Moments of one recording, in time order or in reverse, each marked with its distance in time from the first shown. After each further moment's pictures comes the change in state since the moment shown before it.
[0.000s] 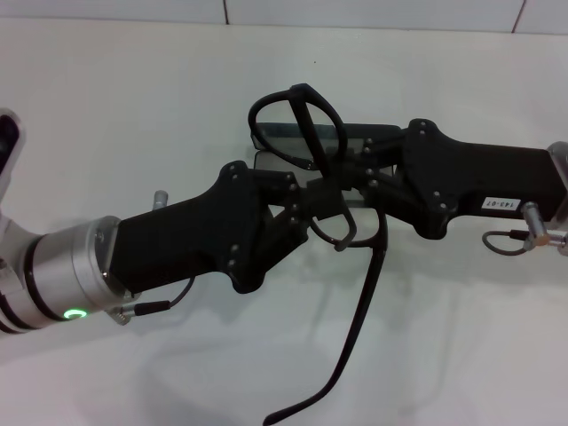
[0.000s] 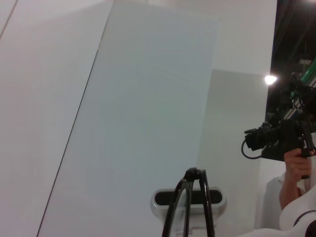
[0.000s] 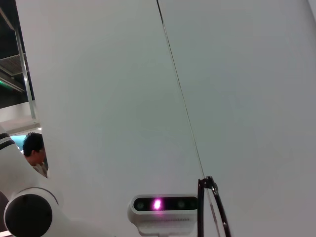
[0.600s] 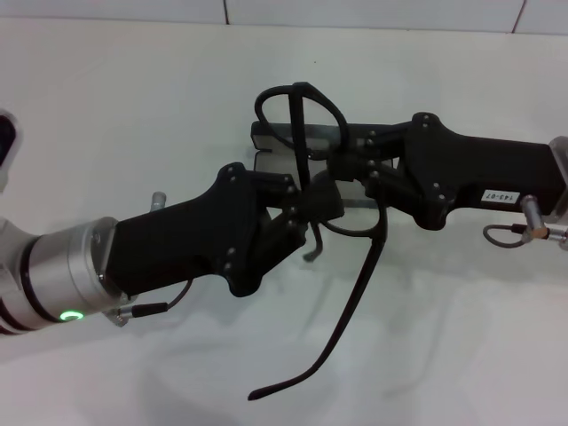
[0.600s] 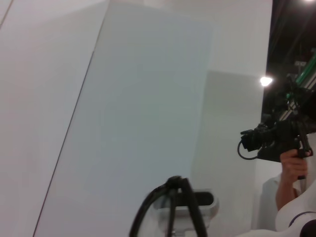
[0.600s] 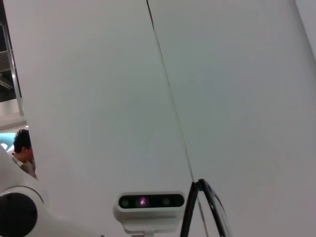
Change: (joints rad) left arm 0.006 0.001 0.000 0.011 0.004 0.014 -0.008; right arm -0.002 0.000 0.018 -0.004 -0.011 0.025 0.000
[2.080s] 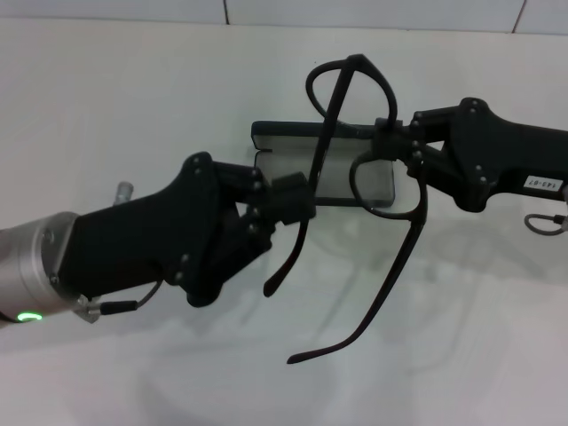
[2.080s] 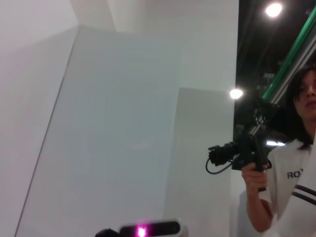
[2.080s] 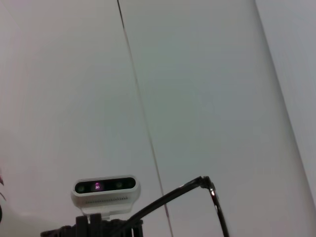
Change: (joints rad) left arm 0.039 0.008 -0.037 0.104 0.008 0.103 -0.043; right arm -0.091 -0.002 0.110 -0.136 -0.085 0.015 0.074
